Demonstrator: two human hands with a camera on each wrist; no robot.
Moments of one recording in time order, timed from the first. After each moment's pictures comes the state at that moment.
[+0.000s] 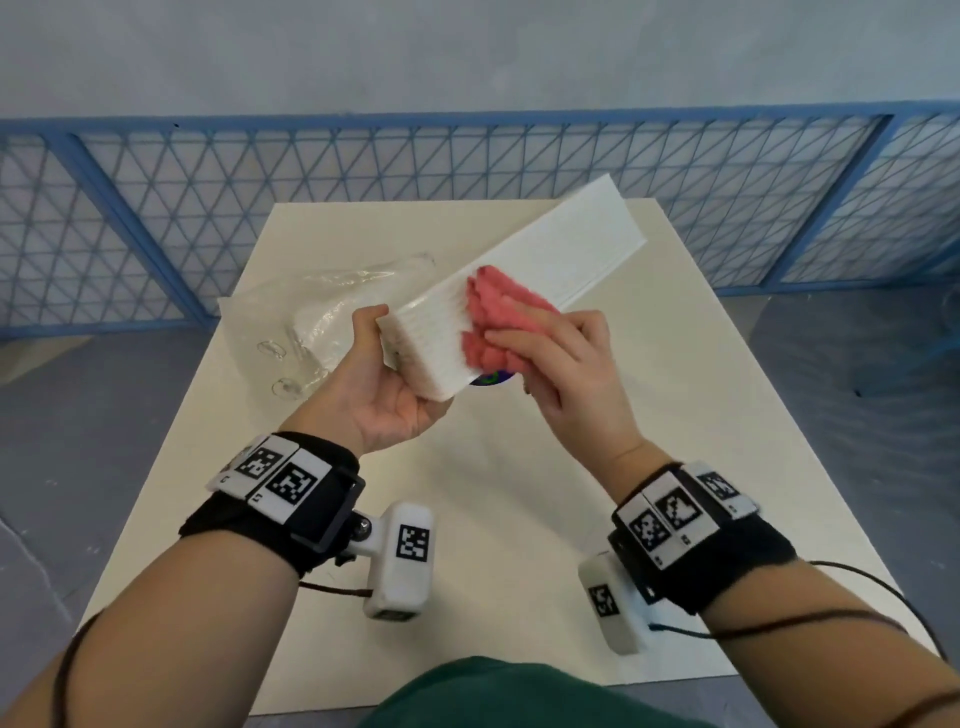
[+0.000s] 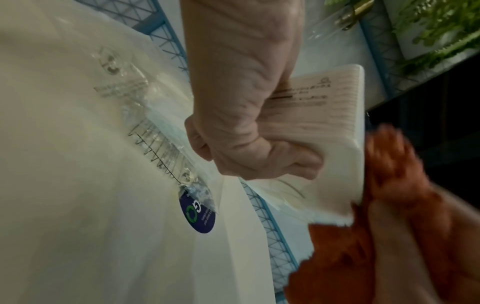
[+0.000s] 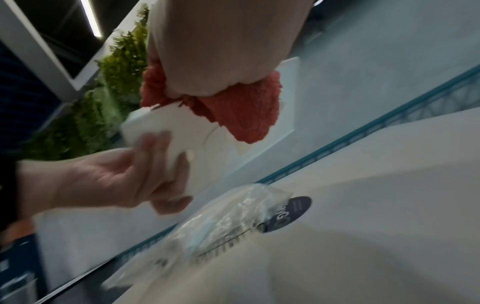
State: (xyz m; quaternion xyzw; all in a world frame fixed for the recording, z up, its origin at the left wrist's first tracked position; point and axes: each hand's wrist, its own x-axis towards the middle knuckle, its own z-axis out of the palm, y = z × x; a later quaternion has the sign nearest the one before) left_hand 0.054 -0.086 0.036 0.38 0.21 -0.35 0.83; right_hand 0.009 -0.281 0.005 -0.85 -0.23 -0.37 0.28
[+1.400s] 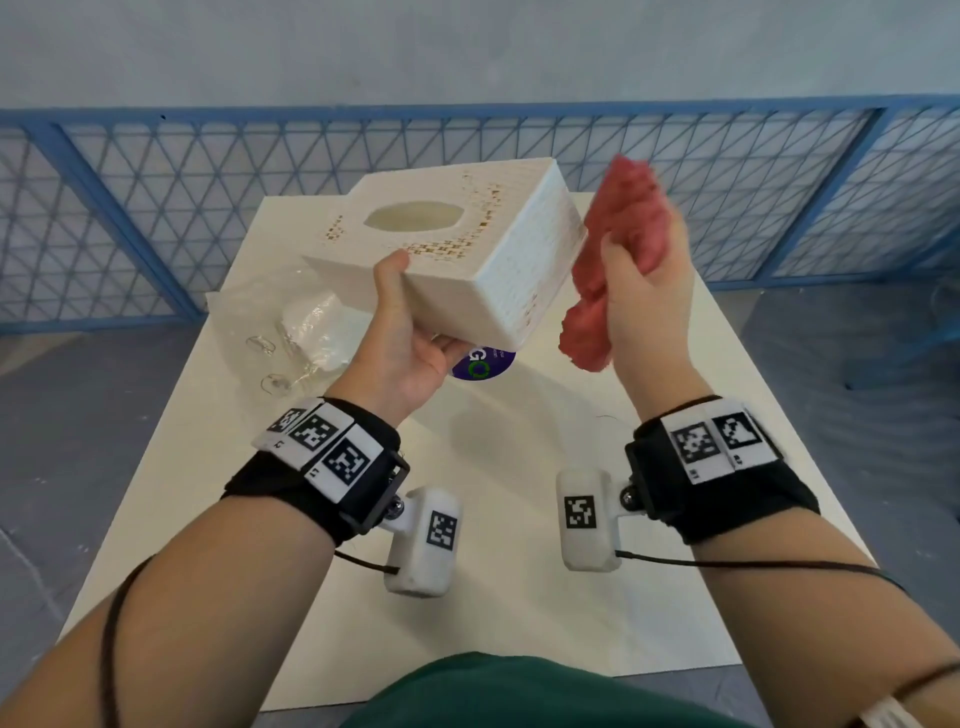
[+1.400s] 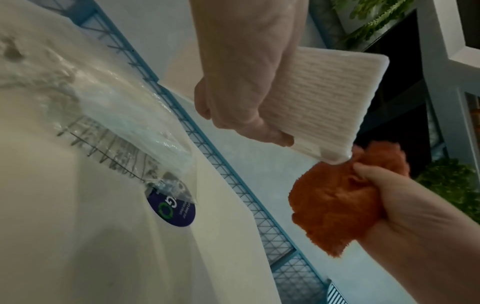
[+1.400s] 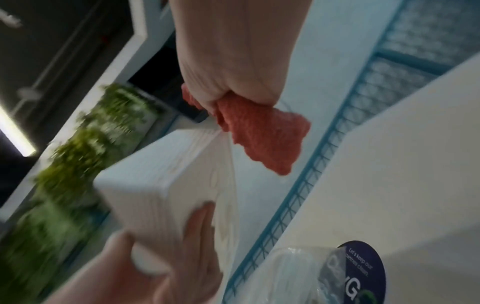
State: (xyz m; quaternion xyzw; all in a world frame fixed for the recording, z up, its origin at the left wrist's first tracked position) left_hand 0.059 -0.131 0.052 0.41 0.14 -0.18 0.88; right_hand 0.032 -0.301 0.064 -0.66 0.12 -0.30 0.68
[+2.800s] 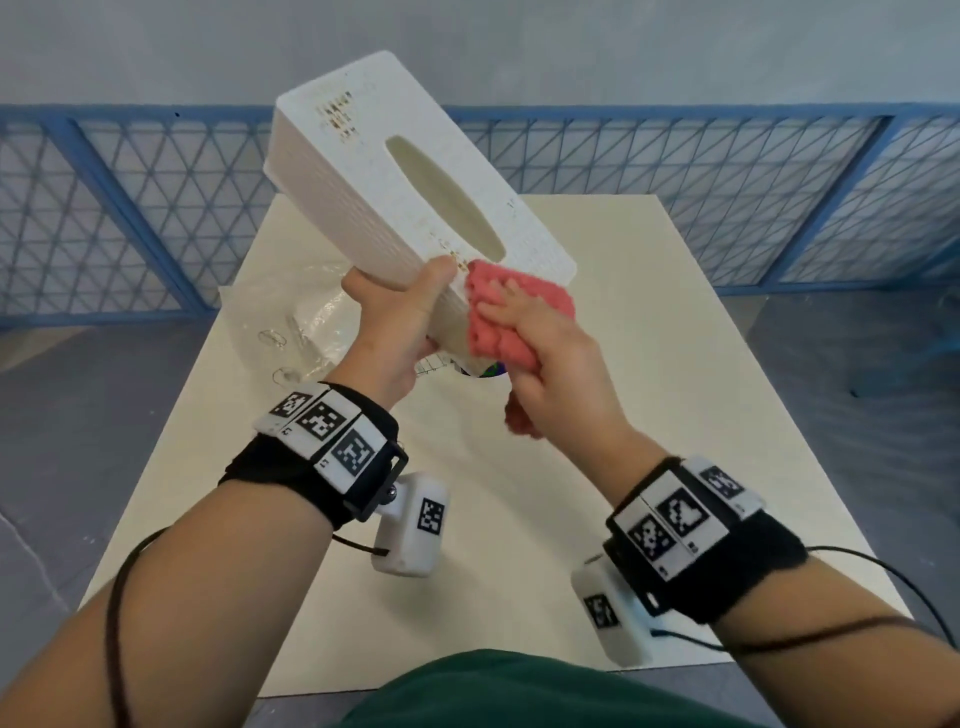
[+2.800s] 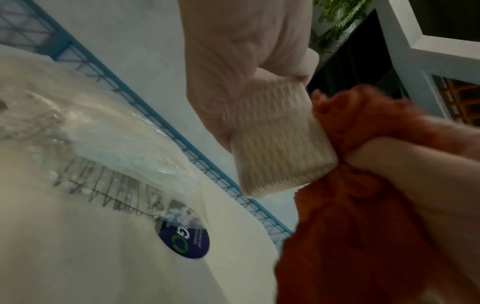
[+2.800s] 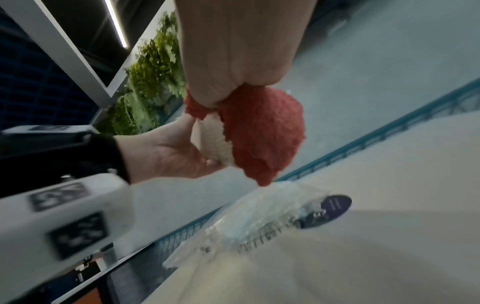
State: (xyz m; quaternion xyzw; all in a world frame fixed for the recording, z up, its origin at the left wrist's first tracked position) left_hand 0.066 -0.121 0.048 0.62 0.11 -0.03 0.77; right_hand 0.004 -0.261 0.022 -0.87 -0.17 -0.24 0.40
